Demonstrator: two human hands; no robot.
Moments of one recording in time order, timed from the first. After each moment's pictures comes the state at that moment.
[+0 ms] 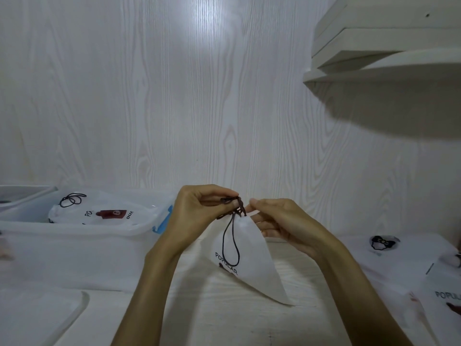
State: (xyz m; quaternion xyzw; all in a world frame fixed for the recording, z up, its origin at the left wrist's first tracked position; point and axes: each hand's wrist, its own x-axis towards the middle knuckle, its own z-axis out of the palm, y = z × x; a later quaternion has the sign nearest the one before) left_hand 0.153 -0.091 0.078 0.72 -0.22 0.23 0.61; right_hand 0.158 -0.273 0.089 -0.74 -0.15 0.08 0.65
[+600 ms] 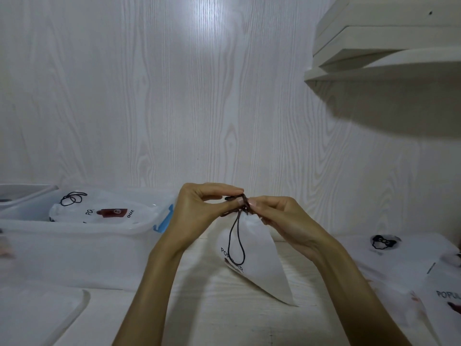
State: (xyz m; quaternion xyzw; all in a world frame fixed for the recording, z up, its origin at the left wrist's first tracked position) left_hand 0.154 -0.092 0.078 0.73 -0.23 0.26 0.58; right_hand 0.166 -0.274 0.078 -0.75 -0.24 -0.01 0.62
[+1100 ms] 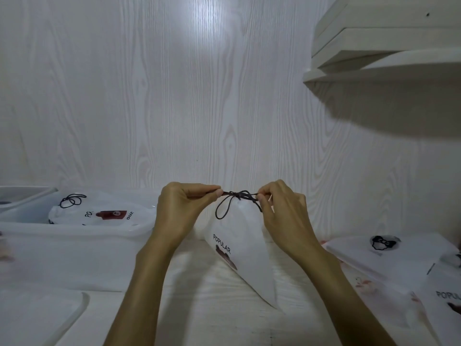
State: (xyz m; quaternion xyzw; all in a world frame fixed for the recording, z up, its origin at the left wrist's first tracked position) left_hand 0.163 -0.072 0.076 0.74 -0.12 0.32 0.58; right_hand 0.175 -0.263 0.070 -0.89 -0.16 -0.36 0.24
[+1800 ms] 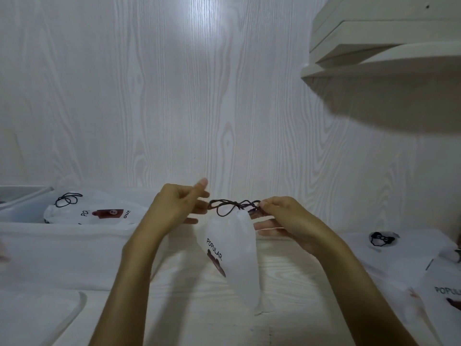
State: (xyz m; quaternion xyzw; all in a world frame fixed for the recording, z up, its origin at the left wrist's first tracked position) left_hand 0.154 -0.066 0.092 0.81 -0.02 0.15 0.57; right_hand 0.166 -0.275 0.084 -0.78 -0.10 0.04 0.62
